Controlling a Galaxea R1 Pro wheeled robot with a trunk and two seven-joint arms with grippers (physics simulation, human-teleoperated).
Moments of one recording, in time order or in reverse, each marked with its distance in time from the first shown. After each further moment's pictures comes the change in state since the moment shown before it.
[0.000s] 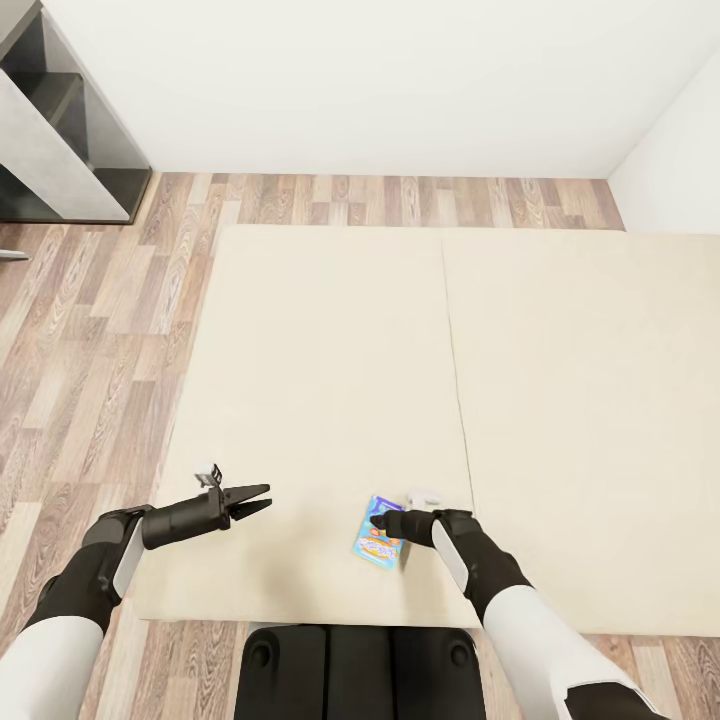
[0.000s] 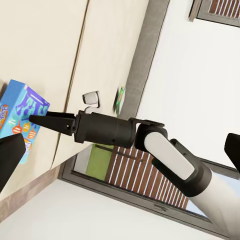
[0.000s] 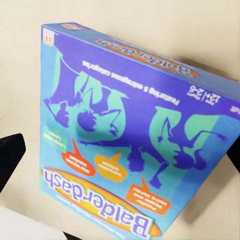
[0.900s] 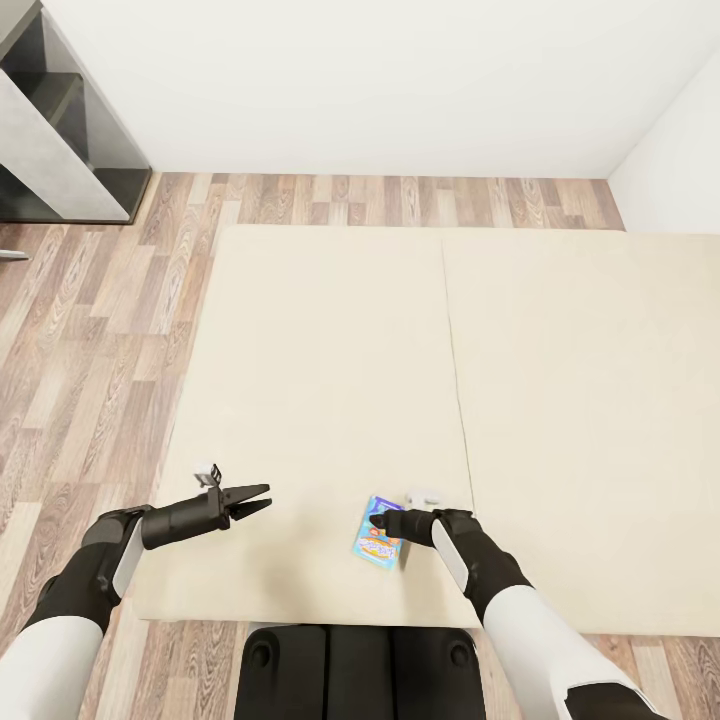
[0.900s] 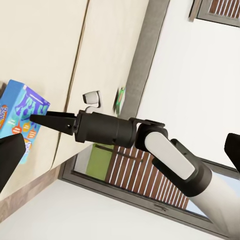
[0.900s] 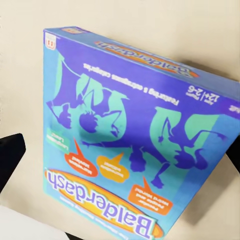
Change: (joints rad) left arm 0.000 0.001 0.000 0.000 0.000 0.000 -0.001; right arm 0.000 0.000 0.001 -0.004 -0.006 0.000 0.005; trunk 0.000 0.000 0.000
